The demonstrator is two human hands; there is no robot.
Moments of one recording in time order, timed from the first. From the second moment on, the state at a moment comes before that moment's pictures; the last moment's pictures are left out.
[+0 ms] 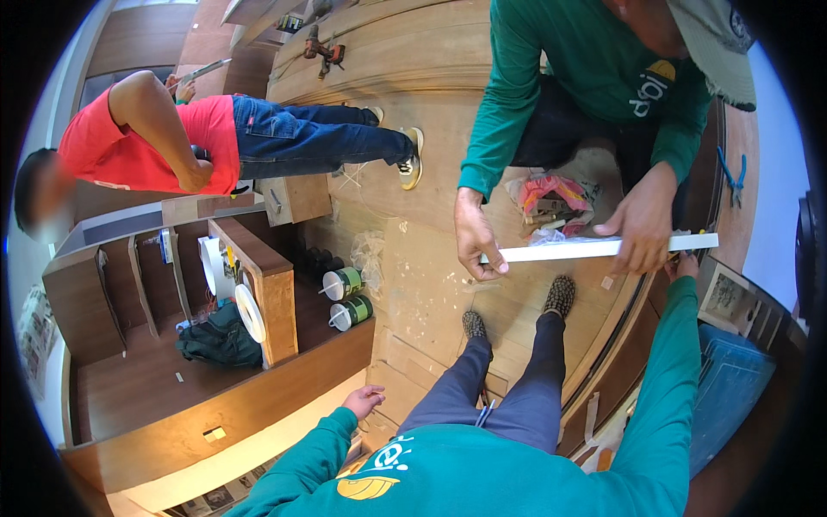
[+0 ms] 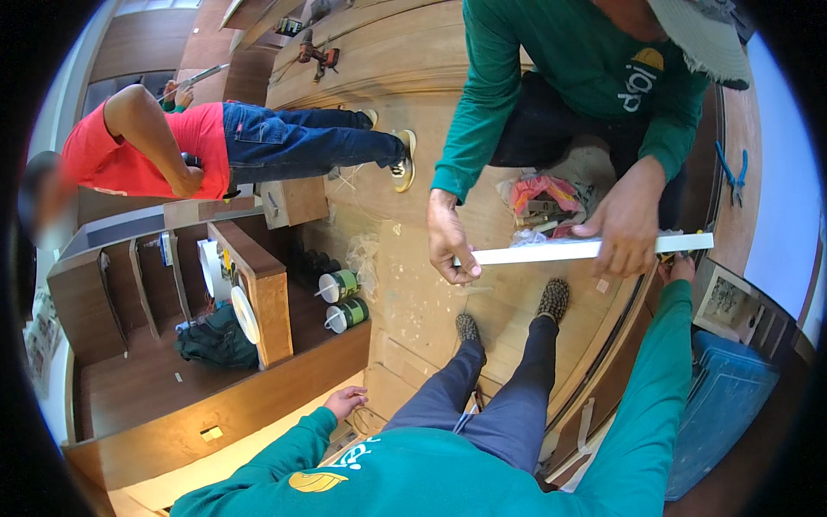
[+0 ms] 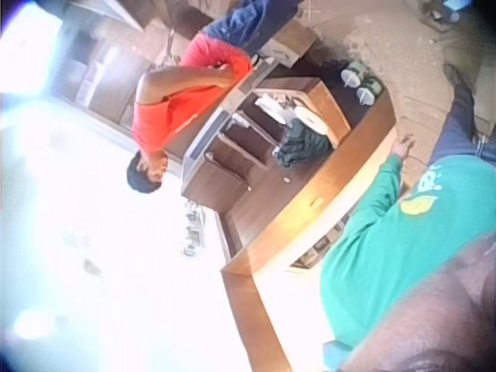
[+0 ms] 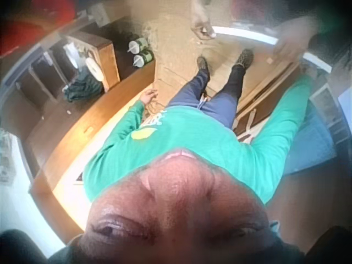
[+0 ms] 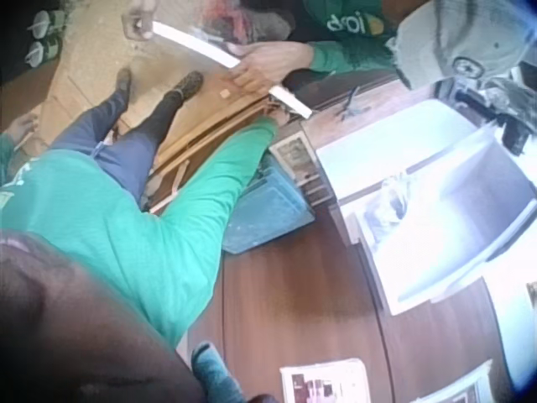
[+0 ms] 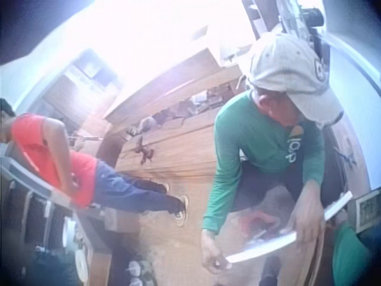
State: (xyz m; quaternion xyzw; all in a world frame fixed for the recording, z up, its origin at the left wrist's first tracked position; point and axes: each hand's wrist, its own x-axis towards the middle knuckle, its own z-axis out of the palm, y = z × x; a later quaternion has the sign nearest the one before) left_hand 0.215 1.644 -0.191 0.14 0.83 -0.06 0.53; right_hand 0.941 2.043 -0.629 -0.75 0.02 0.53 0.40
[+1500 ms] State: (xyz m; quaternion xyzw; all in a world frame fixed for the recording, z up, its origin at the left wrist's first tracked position) left_hand 0.135 1.588 0.026 0.58 0.38 0.34 0.64; right_hand 0.698 1.713 -0.254 -0.81 -0.33 0.45 -0.17
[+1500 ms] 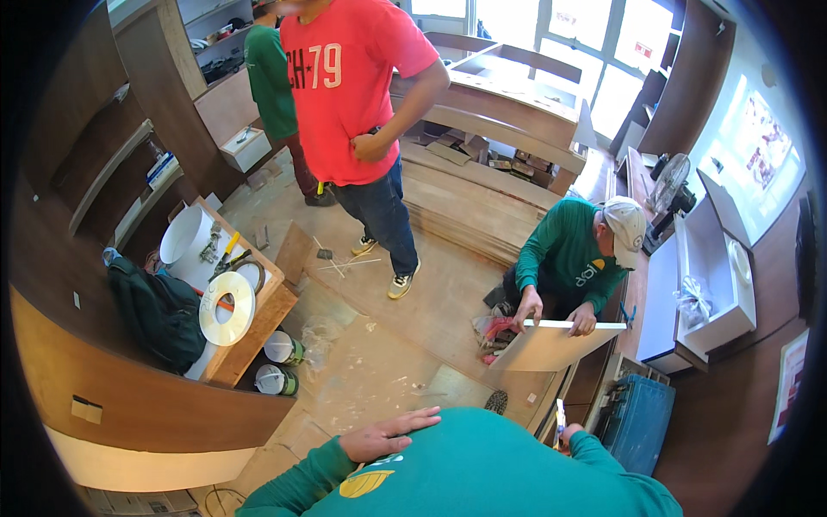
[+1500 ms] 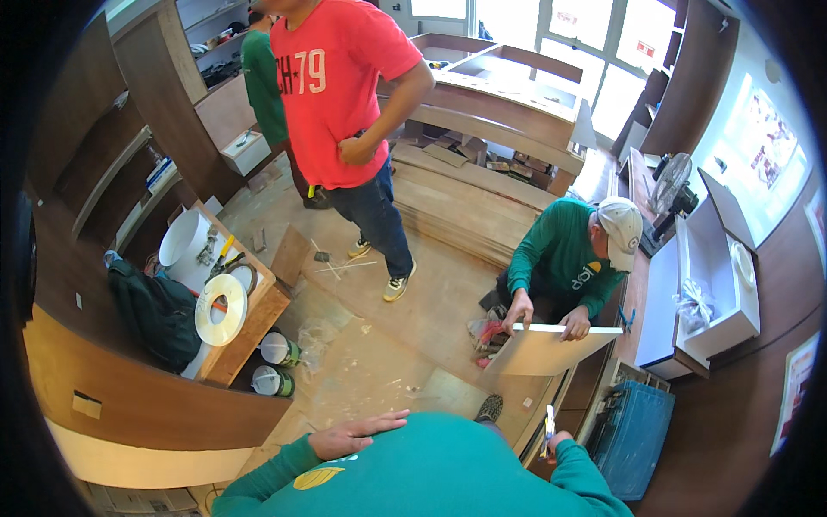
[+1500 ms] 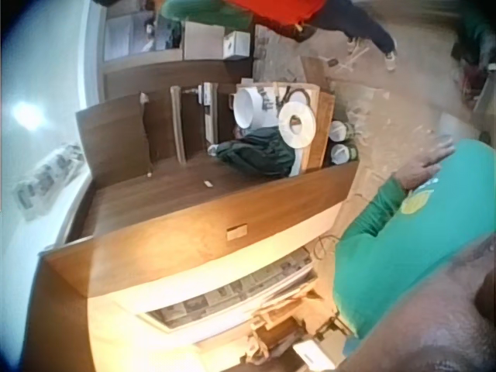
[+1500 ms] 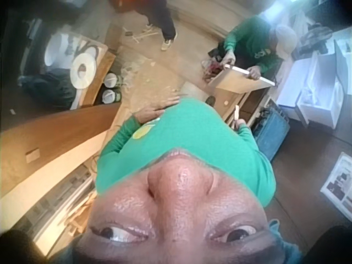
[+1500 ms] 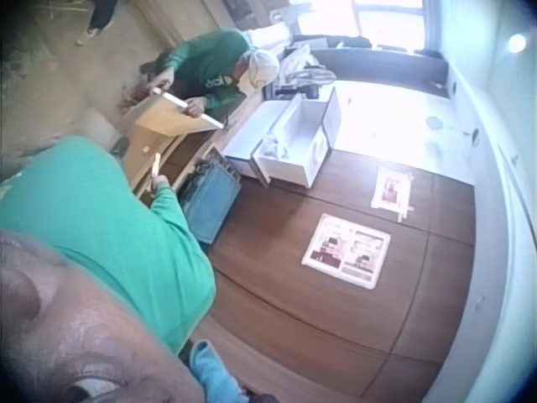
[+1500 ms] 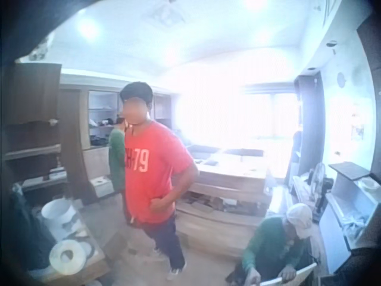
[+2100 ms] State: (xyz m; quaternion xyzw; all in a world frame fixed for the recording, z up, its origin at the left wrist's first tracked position) left_hand 0.110 1.581 -0.020 0.59 0.48 0.22 0.61; right_hand 0.623 1.762 -0.280 -0.60 -0.63 0.42 -0.28
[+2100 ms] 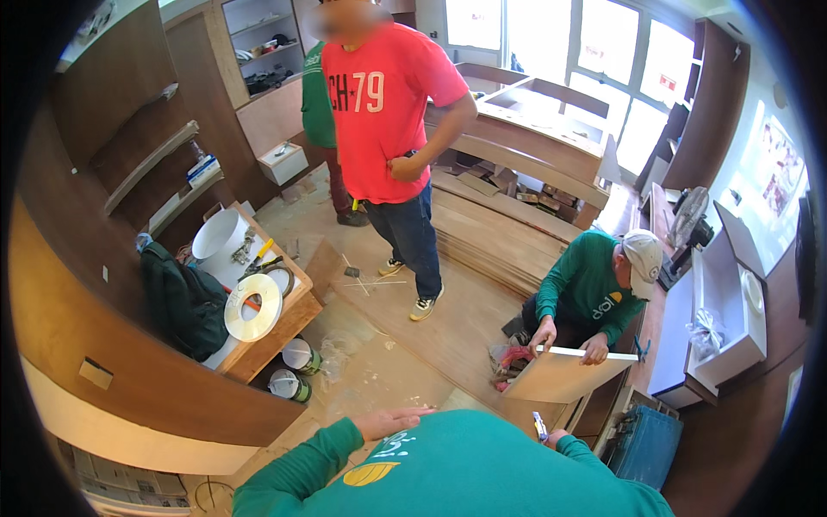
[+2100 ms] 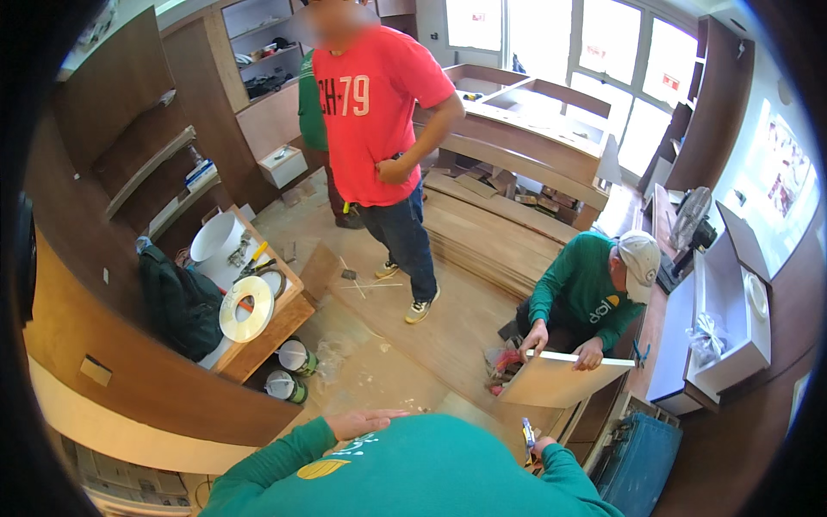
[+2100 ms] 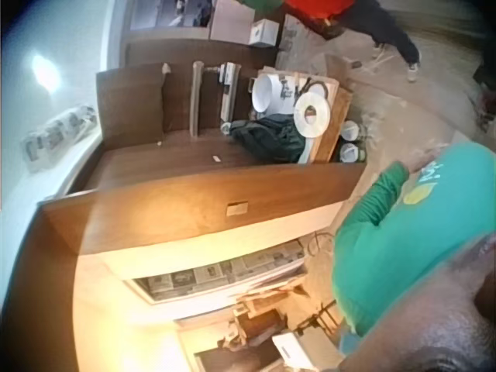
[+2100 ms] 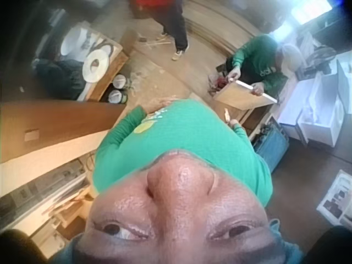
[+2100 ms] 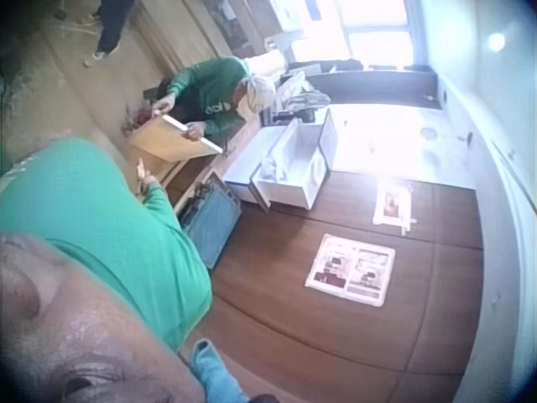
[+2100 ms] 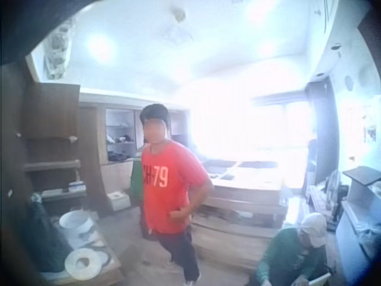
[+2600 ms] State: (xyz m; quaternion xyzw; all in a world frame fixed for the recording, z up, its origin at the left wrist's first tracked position) left_hand 0.156 1.236 -0.284 0.10 0.84 -0.15 0.51; right_hand 0.654 1.810 -0.350 -0.36 -0.75 0.29 -0.47
